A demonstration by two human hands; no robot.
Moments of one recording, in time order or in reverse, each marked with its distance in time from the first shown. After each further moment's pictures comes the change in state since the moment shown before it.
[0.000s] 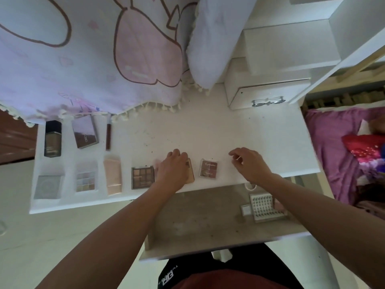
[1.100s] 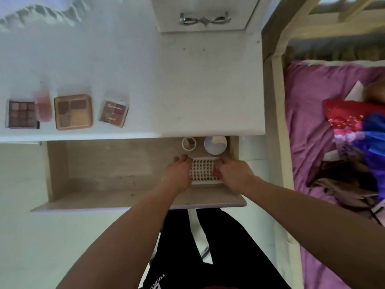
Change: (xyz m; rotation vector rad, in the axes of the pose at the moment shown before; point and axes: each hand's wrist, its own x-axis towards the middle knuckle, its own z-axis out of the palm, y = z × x) left_hand -0.013 0.226 0.231 -0.108 -0.370 -0.054; right_hand -0.094 0.235 0.026 -0.560 -0.550 -0.188
